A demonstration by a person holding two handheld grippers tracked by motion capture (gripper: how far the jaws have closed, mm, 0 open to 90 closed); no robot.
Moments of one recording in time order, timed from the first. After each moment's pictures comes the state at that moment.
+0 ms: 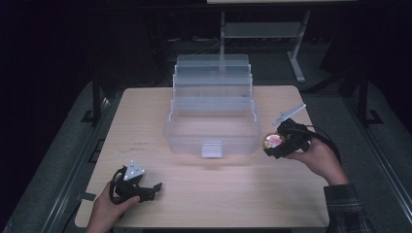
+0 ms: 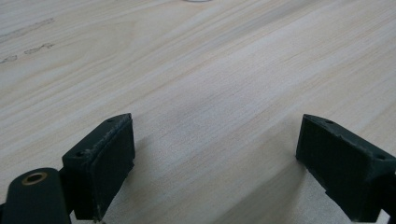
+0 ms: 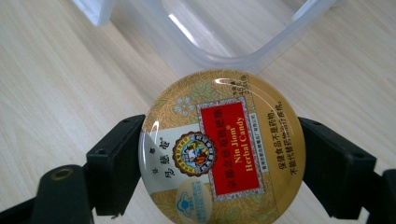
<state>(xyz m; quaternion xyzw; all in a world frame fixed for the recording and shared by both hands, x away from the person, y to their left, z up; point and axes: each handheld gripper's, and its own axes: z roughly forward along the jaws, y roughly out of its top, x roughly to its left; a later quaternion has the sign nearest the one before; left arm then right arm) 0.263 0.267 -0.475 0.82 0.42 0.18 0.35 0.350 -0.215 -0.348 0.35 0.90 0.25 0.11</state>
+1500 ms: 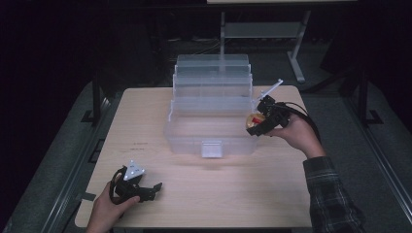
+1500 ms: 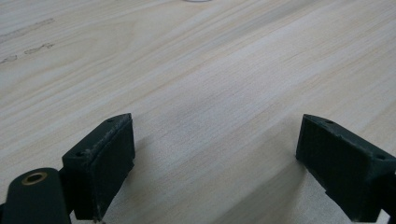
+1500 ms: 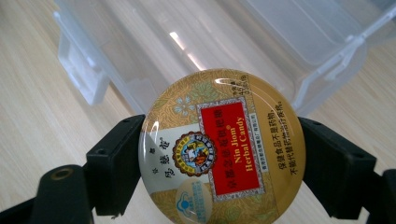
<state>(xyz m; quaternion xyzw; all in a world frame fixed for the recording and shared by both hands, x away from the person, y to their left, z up) 0.263 0.267 -0.475 0.82 0.42 0.18 0.35 0.405 -0.170 -0.322 0.34 0.90 0.25 0.11</state>
